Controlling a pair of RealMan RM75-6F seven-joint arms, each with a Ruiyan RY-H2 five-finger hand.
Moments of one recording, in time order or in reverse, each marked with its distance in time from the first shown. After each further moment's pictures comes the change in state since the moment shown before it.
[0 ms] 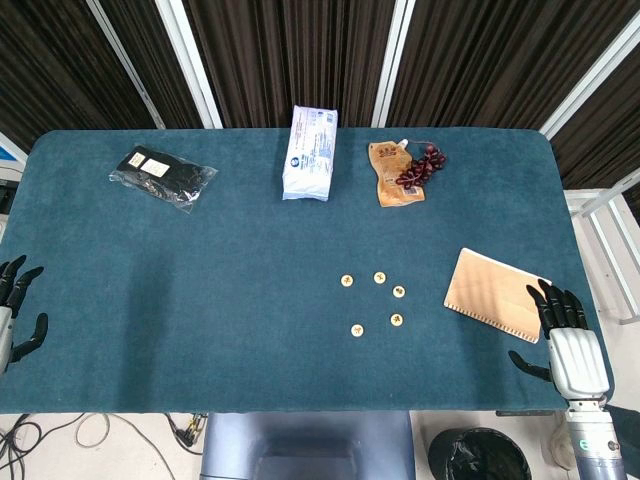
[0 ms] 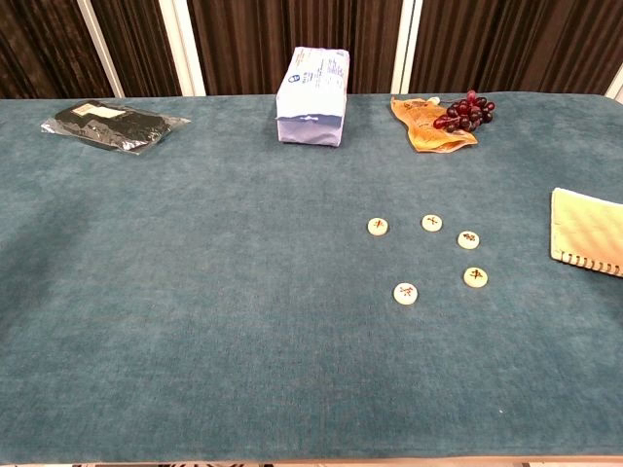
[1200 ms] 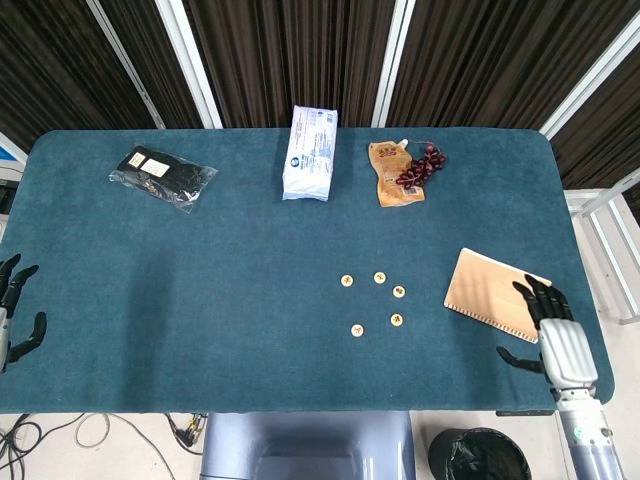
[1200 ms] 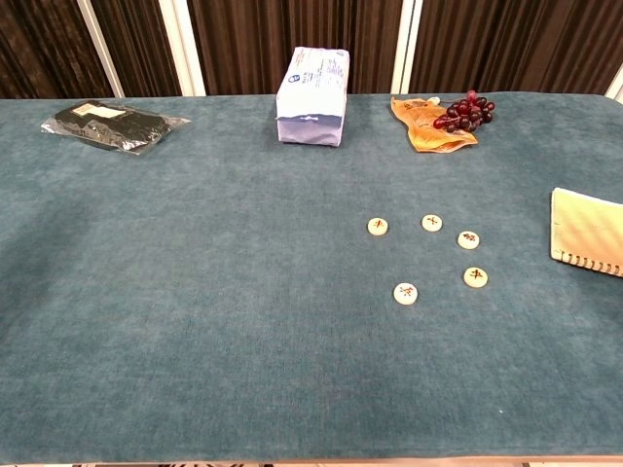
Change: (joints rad) left arm 0.009 -0.009 -0.012 -0.021 -0.012 0.020 -0.025; right arm 0.059 0.061 0.031 -0.101 0.060 -0.133 0.053
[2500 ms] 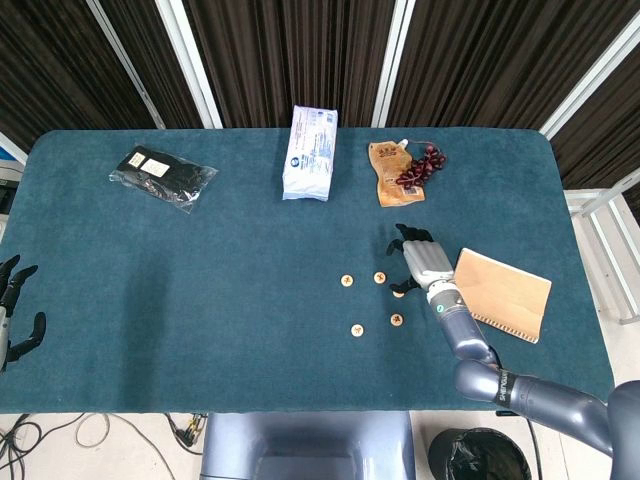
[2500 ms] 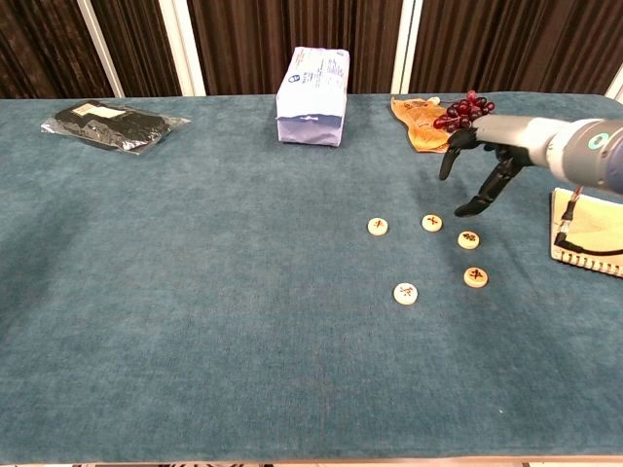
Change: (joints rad) left arm 0.000 0.005 -0.007 -0.018 -0.034 -0.023 -0.009; right arm 0.668 -0.334 0.160 0.279 0.752 -0.564 -0.444
